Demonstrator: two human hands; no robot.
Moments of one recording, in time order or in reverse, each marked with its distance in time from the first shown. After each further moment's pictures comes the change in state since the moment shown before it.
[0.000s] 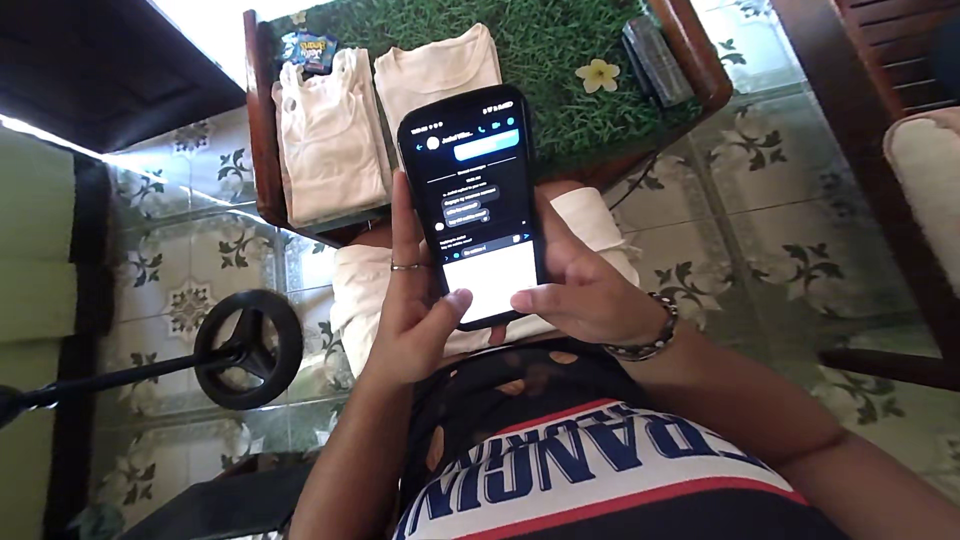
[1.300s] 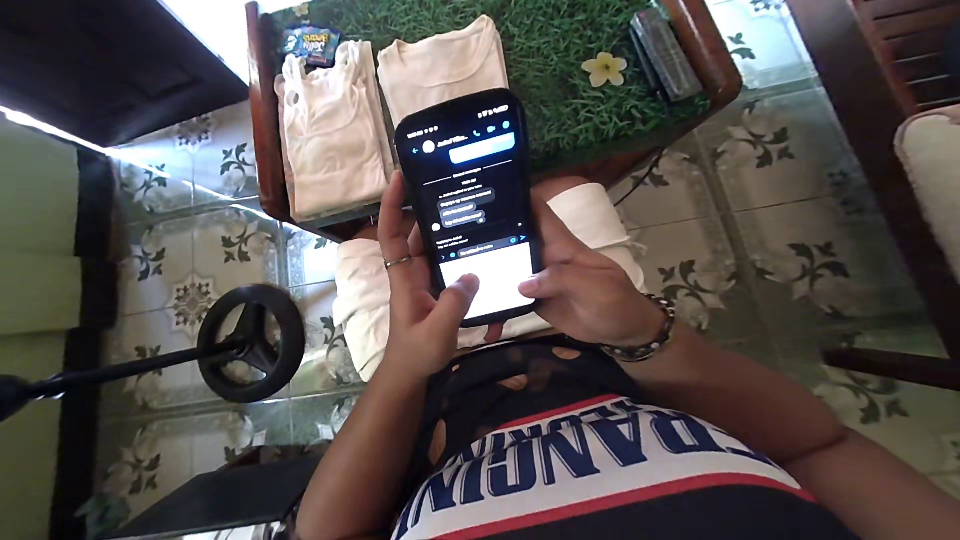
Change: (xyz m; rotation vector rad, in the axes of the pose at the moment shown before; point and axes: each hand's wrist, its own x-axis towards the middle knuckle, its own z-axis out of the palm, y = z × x) left_hand -0.001 -0.005 0.013 0.063 0.213 0.022; right_hand 0.002 0.007 0.004 0.043 0.026 0.012
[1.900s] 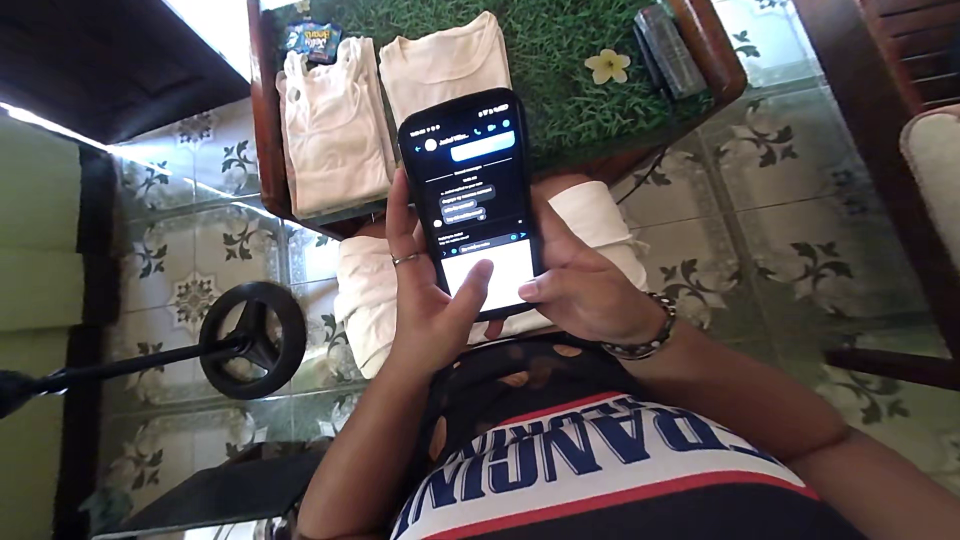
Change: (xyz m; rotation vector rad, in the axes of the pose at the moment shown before) left_hand 0.000 0.000 0.007 0.097 0.050 -0.012; right_hand 0.000 0.002 -0.002 -0.014 -0.022 -0.008
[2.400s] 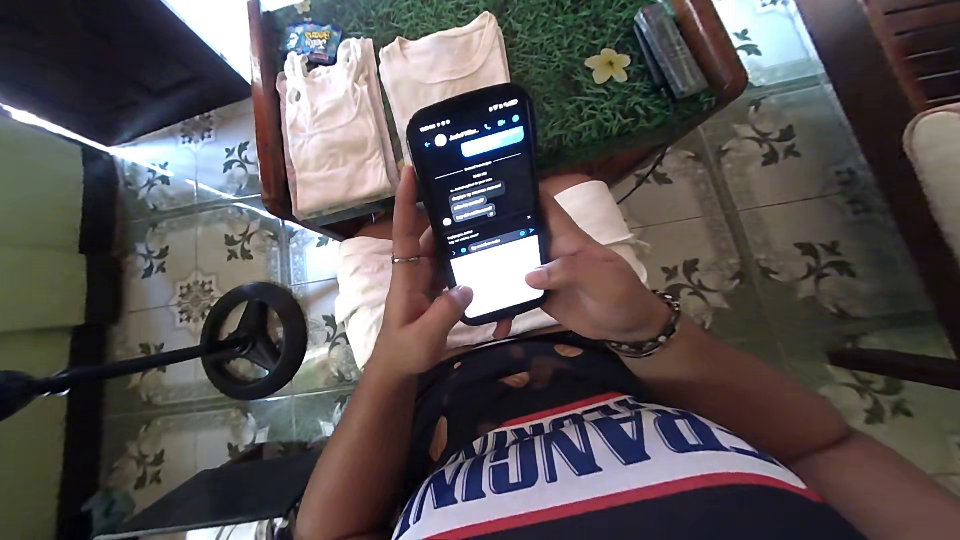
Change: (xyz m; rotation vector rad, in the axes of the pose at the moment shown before) left_hand 0.001 0.000 -0.021 -0.128 -0.230 -0.003; right_hand -0.001 -0.002 -0.001 0.052 0.057 0.005
